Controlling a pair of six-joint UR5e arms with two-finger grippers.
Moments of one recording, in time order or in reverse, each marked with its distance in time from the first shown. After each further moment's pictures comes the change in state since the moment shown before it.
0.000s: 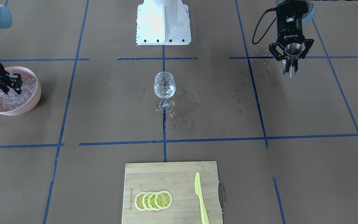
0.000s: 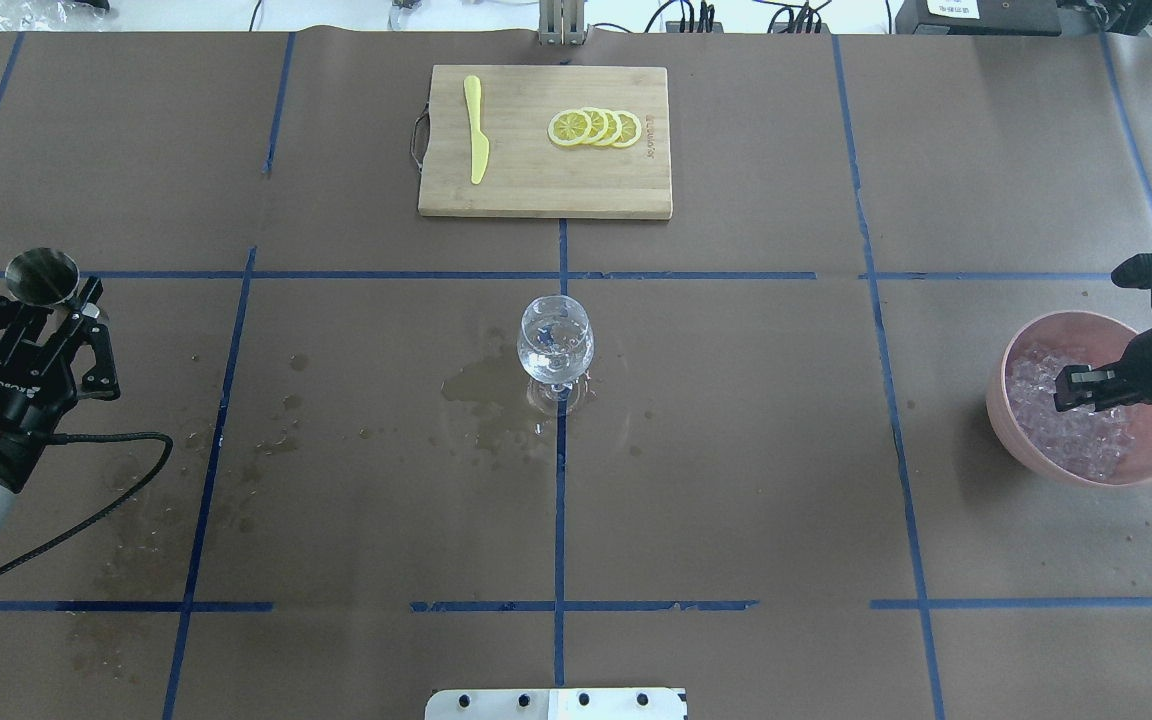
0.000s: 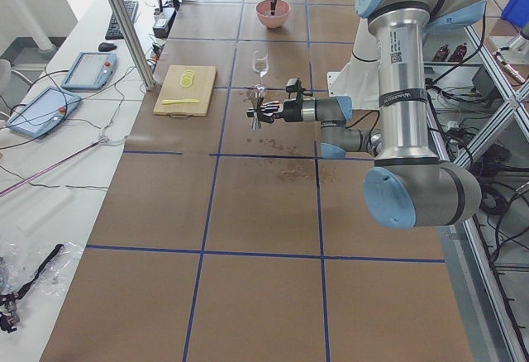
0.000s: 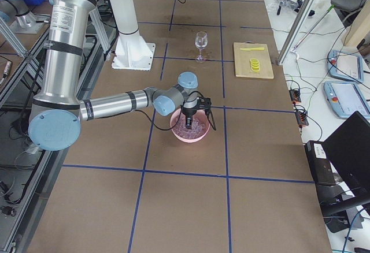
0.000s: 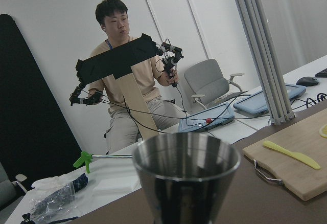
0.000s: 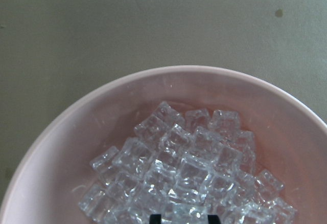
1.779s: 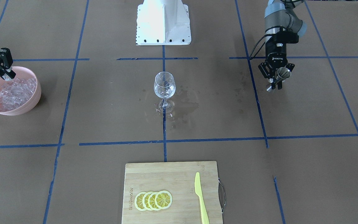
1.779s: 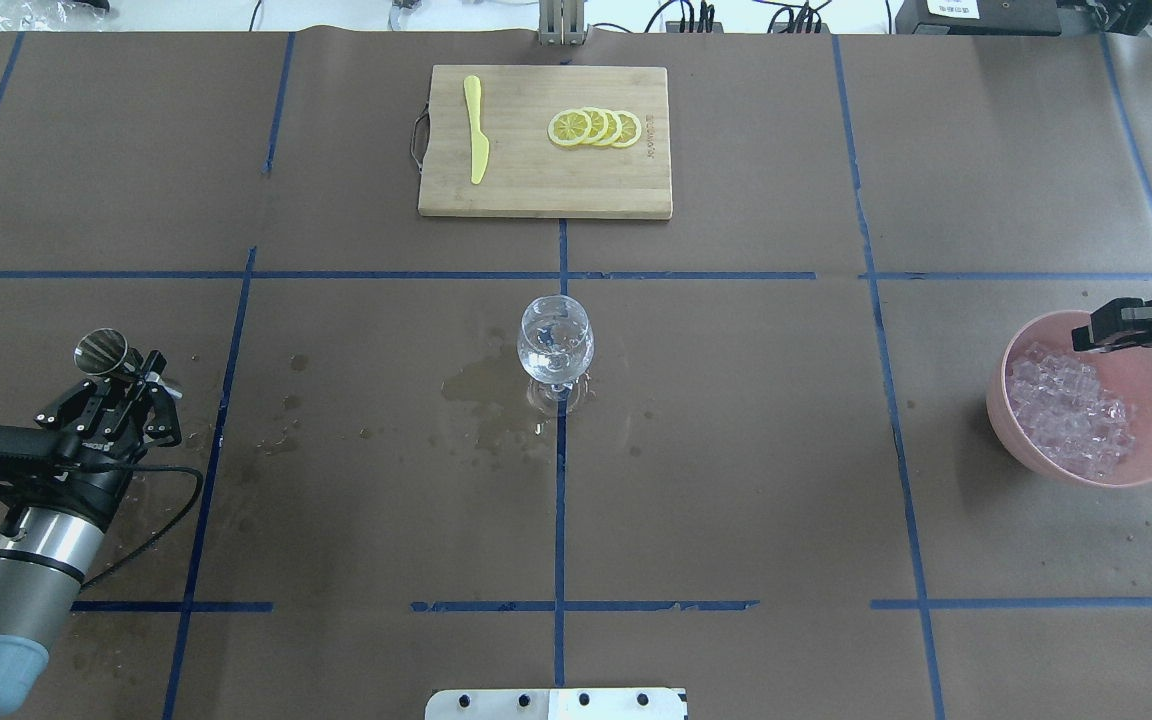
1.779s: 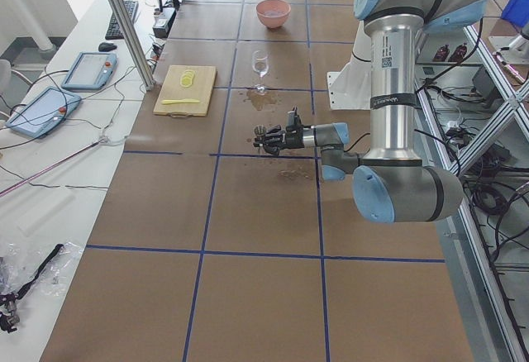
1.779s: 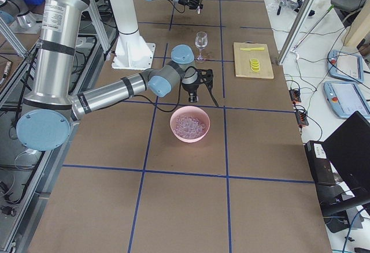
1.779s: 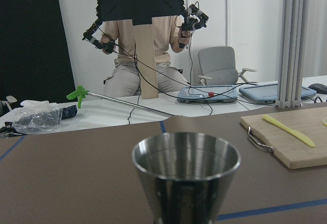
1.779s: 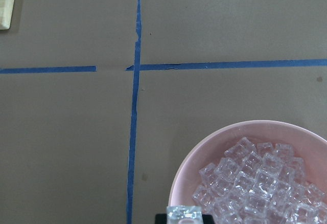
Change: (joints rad) left arm 0.084 -0.115 0.334 0.001 0.045 -0.581; right arm 0.149 -0.007 0.229 -0.004 0.131 0.008
